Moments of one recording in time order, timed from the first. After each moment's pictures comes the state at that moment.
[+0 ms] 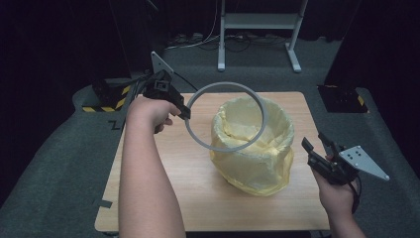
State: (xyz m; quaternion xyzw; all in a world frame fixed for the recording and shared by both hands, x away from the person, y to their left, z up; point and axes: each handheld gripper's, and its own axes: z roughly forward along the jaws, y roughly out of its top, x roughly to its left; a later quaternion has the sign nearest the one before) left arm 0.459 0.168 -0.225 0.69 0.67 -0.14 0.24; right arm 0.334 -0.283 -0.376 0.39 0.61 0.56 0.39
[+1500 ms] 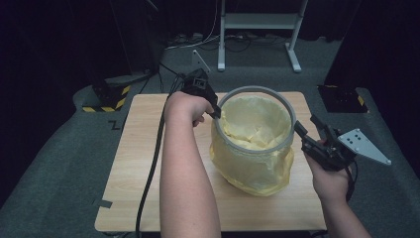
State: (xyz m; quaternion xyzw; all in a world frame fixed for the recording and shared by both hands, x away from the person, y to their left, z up) left arm 0.484 0.091 -0.236 0.72 0.64 -0.15 0.21; right arm 0.345 -0.255 -0.329 0.36 0.59 0.62 0.37
